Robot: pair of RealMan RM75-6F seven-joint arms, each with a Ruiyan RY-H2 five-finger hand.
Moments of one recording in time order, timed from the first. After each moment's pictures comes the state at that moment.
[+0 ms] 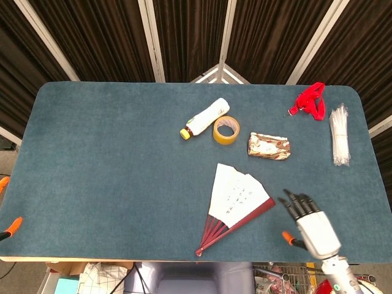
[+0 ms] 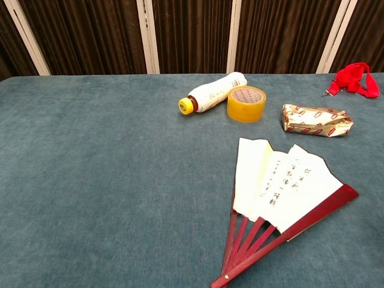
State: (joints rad) left arm 0.03 -1.05 -0.03 -1.67 1.57 1.65 0.03; right arm 0.13 -1.26 -0.05 -1.61 -1.82 1.43 -0.14
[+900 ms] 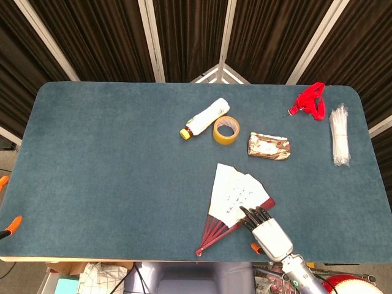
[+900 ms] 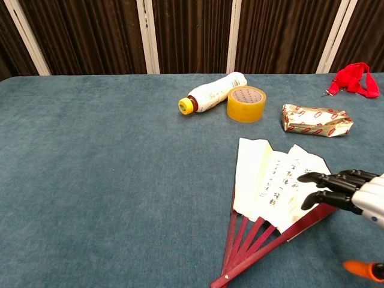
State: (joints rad) left arm 0.02 -1.06 -0.04 -1.67 1.55 1.64 0.04; right arm 0.22 -1.51 -0.07 -1.46 -1.82 1.24 -0.29
